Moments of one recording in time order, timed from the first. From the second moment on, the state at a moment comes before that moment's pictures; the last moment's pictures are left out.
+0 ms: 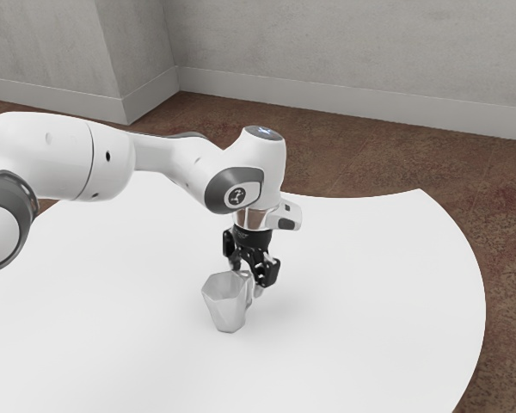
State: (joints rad) arm -0.02 0.52 -0.29 -1.67 0.23 1.94 -0.08
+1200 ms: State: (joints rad) arm -0.01 0.56 -0.32 -1.52 0.43 1.63 -0.17
